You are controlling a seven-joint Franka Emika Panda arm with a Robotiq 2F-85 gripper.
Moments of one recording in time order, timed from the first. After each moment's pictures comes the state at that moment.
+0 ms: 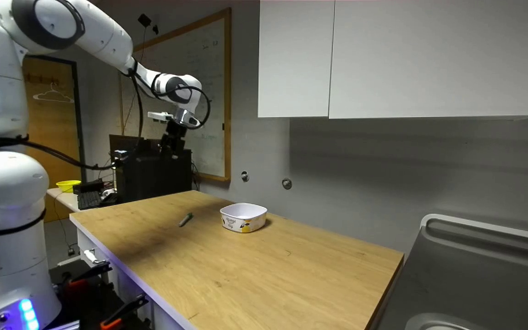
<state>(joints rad) 0.11 -0.02 0.13 -1.96 0.20 1.68 0.28</state>
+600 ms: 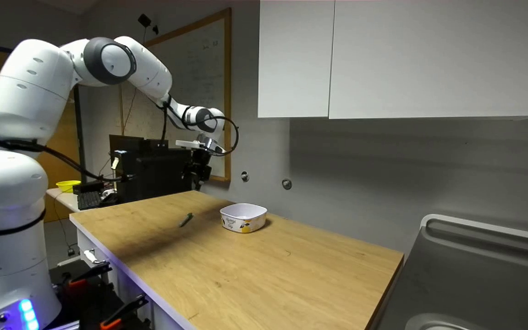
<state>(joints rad) 0.10 0.35 0.08 -1.72 0.04 1.65 0.11</state>
